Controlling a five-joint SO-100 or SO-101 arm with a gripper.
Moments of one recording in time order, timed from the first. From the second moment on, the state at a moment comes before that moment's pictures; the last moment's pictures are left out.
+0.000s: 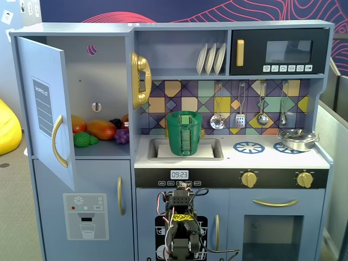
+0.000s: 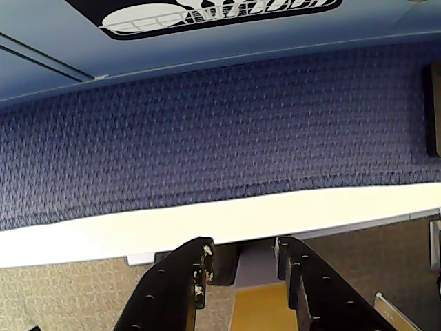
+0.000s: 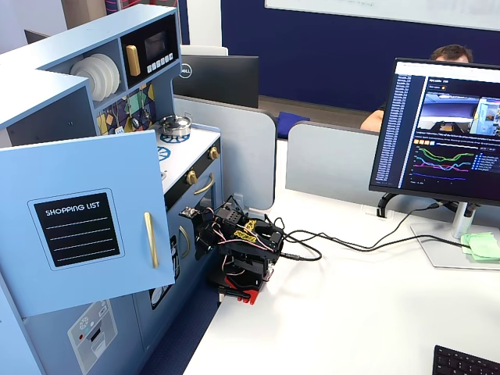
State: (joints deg) arm -1.3 182.5 171.9 77.2 -86.3
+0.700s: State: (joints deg) arm 4.2 178.9 163.9 60.8 -89.6
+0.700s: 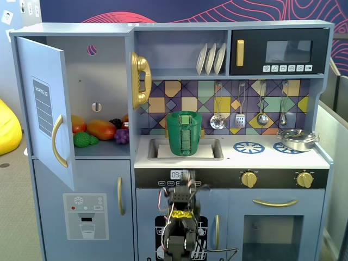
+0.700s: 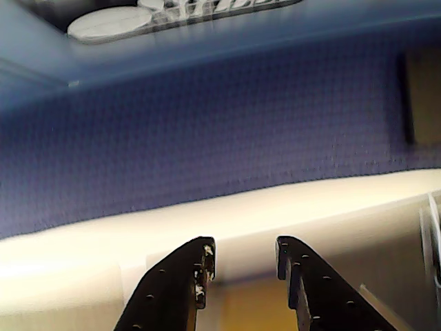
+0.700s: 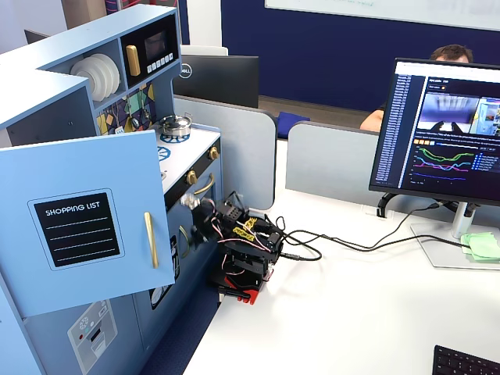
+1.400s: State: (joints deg) arm 4.0 152.2 118.7 27.9 -98.4
